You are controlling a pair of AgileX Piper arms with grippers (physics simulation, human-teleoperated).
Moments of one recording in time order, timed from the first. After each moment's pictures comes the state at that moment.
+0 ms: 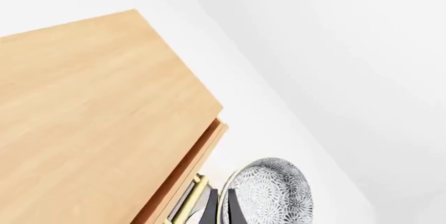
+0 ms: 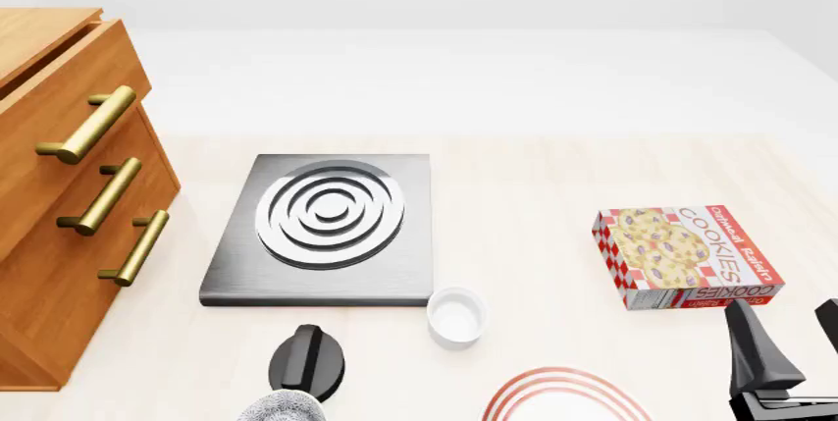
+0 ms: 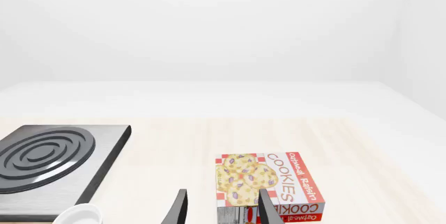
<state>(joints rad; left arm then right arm) 0.30 1.05 -1.41 0.71 -0.73 0.00 0.00 0.00 0.00 0.00</state>
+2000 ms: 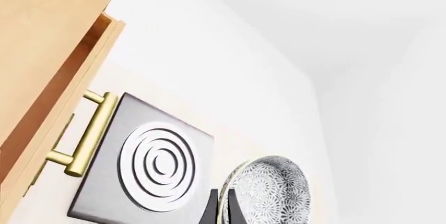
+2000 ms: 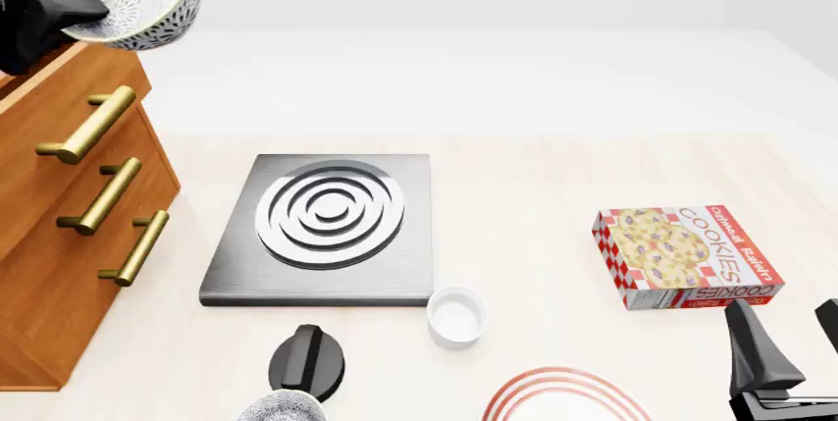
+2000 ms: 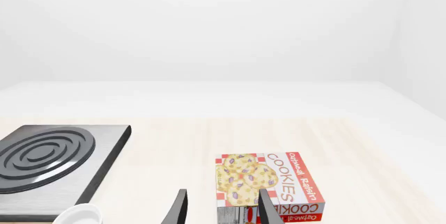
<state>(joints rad) -0.19 1.00 -1.30 0.72 -0.77 0.00 0.00 0.00 0.00 0.00</state>
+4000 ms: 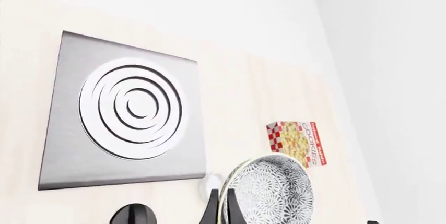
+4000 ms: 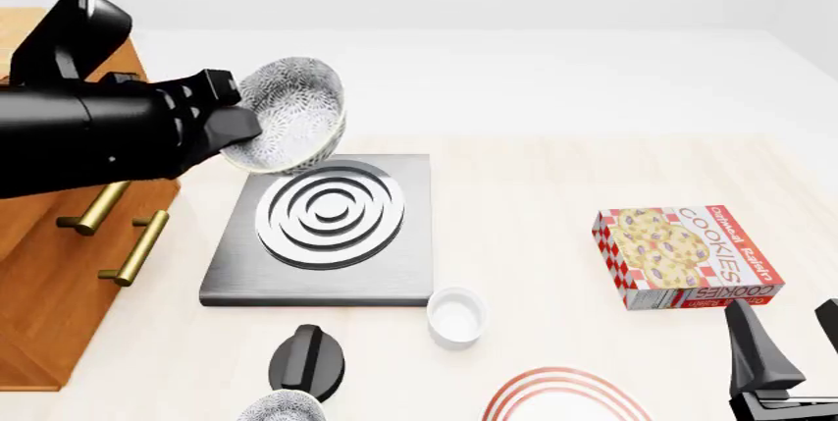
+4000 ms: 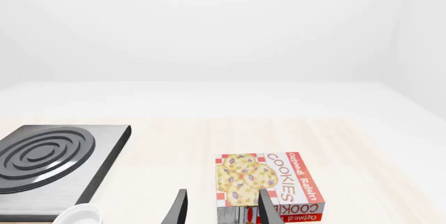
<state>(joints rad) -0.50 1.03 -1.09 0.64 -0.69 0.00 0.00 0.00 0.00 0.00</state>
